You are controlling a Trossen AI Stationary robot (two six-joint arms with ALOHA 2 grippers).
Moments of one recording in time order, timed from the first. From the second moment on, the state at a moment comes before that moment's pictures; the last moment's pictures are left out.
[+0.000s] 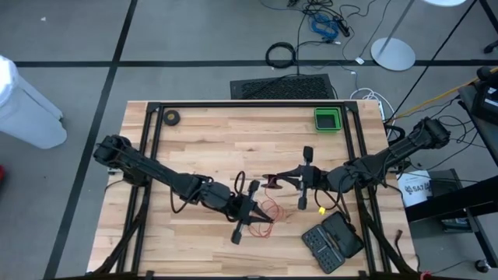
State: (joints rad) left arm -0.37 1.69 1.27 0.26 -0.04 0.12; right arm 0.45 1.14 0.83 0.09 0.63 0.04
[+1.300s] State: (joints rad) left arm -0.35 1.83 1.27 0.31 0.12 0.14; right arm 0.46 1.07 0.83 0.08 0.63 0.07
